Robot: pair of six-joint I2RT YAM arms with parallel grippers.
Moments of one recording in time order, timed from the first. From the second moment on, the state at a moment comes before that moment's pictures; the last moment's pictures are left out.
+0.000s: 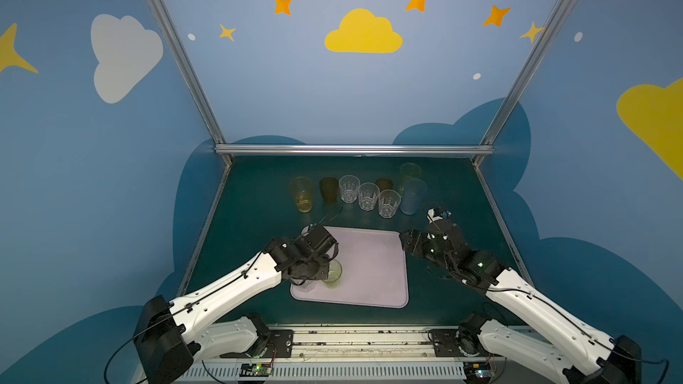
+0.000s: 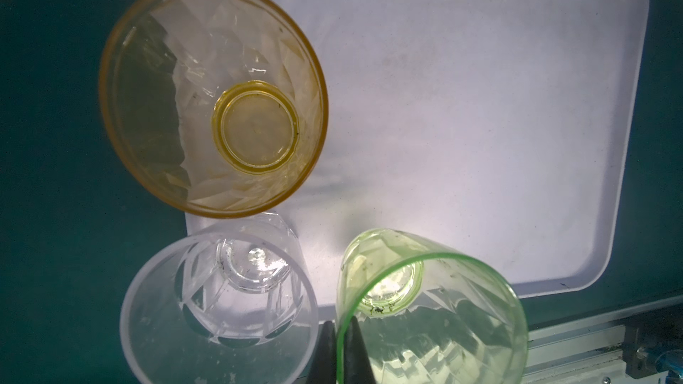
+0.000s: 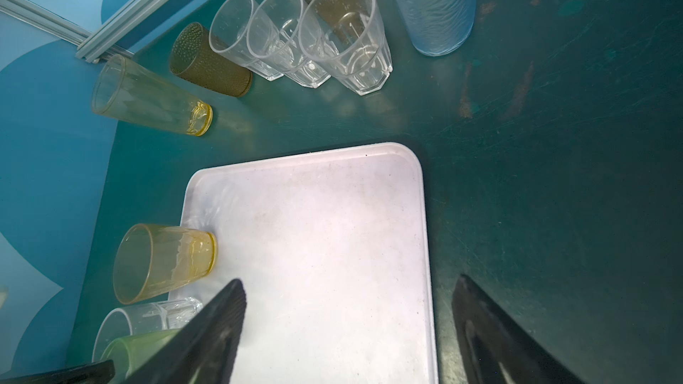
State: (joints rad) left arm -0.83 1.16 0.92 -0.98 -0.09 -0.76; right arm 0.71 0.91 0.73 -0.54 0.19 0.81
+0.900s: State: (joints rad) left arm -0.83 1.25 0.87 -0.91 -0.11 -0.74; right arm 0.71 0.90 0.71 -0.52 0.17 0.82
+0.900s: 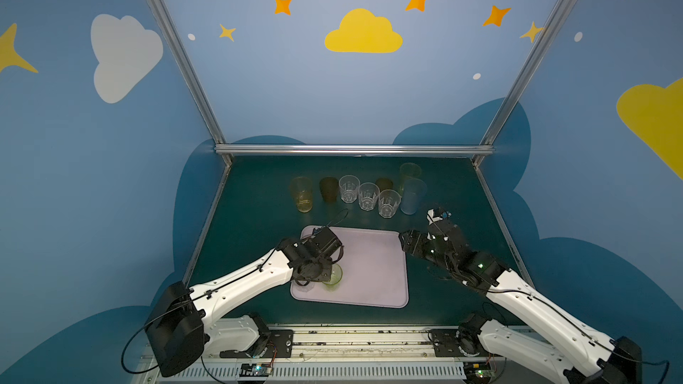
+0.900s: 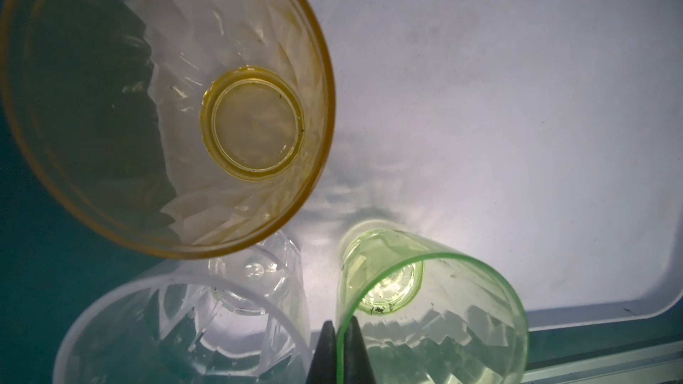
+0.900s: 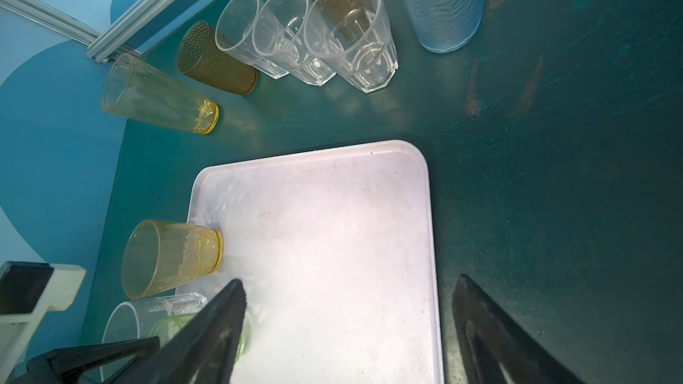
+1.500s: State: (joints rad) left arm -0.86 1.29 0.87 -0.89 -0.13 -0.74; right arm 0.71 0.91 0.71 -0.51 0.18 0.83
